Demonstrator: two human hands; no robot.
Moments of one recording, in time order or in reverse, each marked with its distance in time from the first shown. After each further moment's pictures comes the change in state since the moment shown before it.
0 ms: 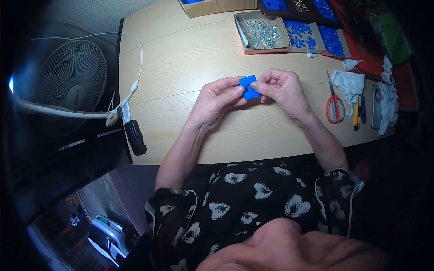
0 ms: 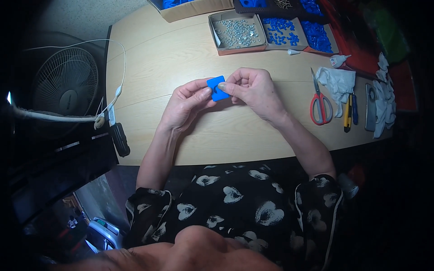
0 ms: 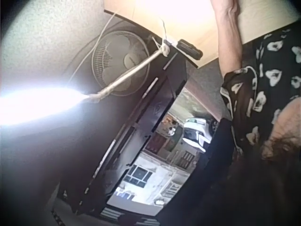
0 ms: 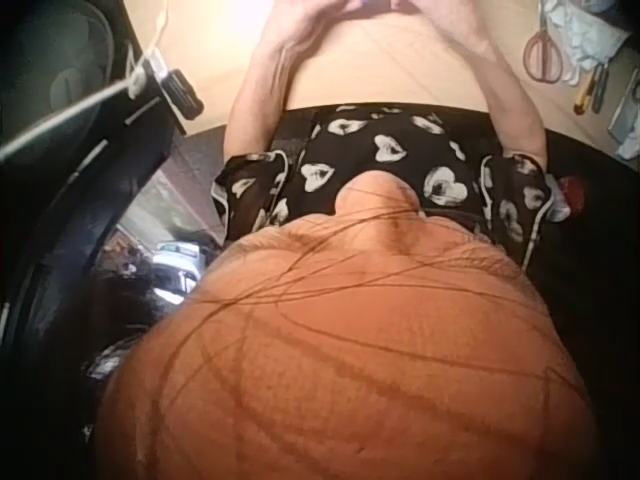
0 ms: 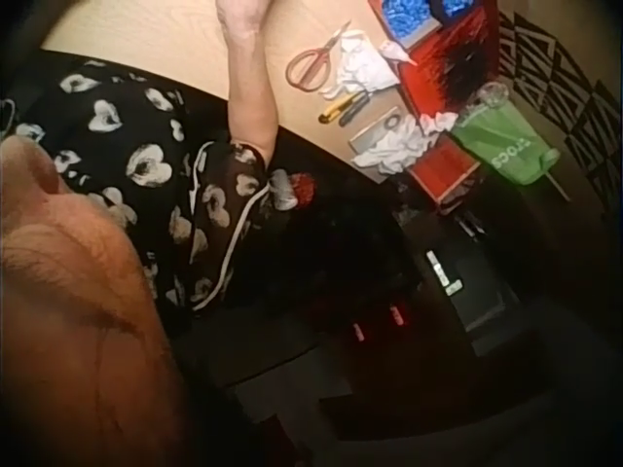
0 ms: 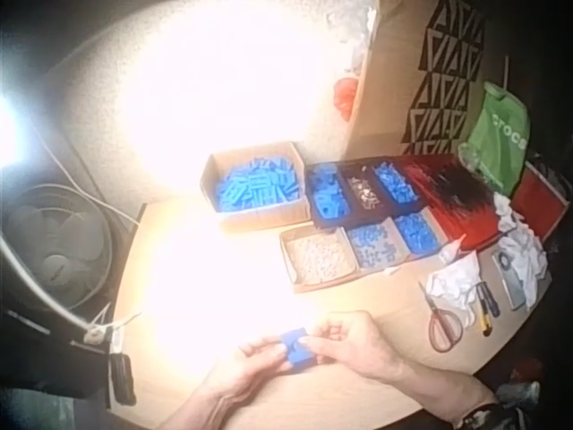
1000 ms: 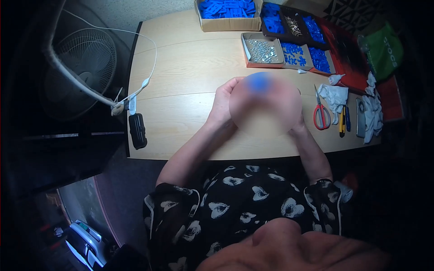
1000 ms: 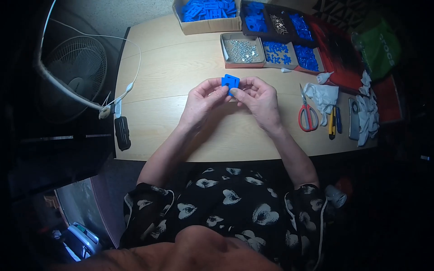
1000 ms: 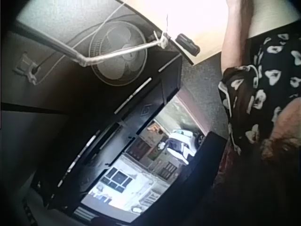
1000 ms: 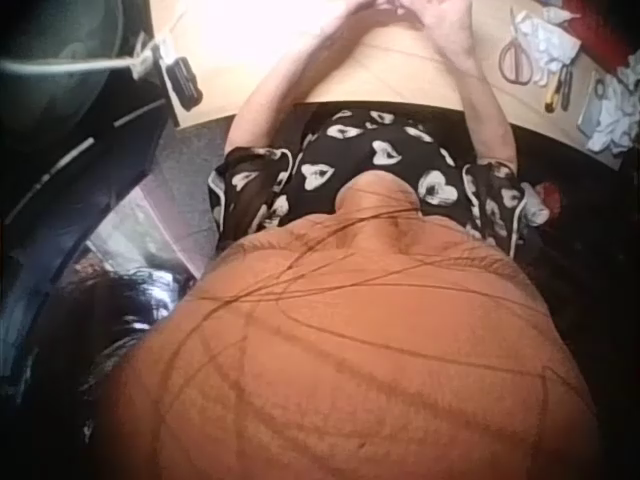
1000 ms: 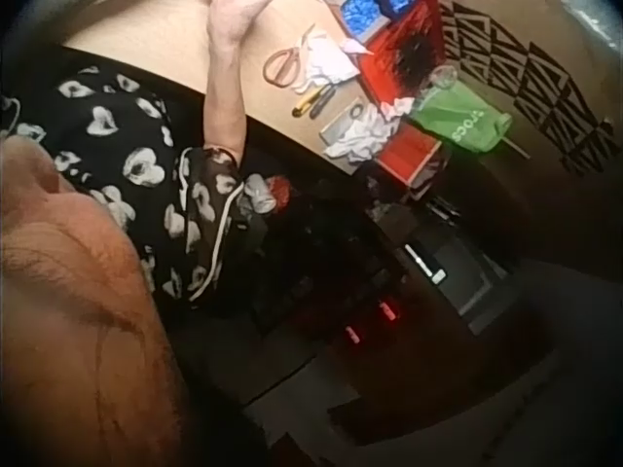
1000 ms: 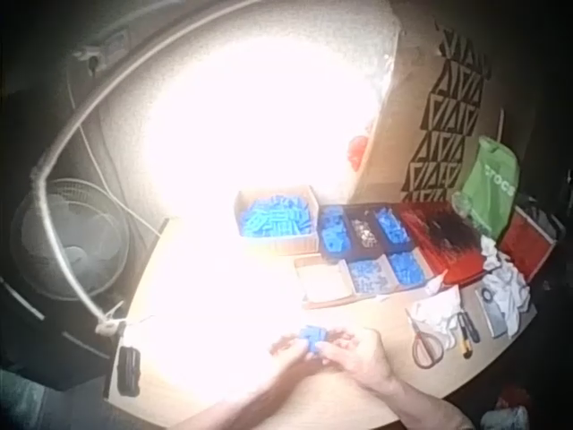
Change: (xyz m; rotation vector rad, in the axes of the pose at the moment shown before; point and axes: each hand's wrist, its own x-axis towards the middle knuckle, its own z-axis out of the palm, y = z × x) left_hand -0.003 -0.008 0.034 0.078 0.096 0.227; right_hand -0.024 -0.010 0.014 0.100 0.122 -0.222
